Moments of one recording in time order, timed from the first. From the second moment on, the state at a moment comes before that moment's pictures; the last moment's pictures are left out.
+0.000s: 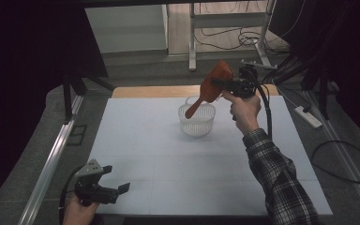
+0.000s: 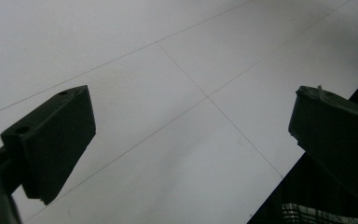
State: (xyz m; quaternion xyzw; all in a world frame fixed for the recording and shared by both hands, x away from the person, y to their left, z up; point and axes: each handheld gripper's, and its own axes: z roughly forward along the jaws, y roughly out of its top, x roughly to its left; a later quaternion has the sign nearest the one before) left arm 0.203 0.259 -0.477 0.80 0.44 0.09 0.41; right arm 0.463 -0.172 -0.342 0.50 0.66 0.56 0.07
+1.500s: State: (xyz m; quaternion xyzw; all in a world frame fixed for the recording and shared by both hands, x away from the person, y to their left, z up) left arm 0.205 0.260 -0.478 0.79 0.44 0.09 0.41; right arm 0.470 -0.147 -0.400 0.51 0.70 0.50 0.08
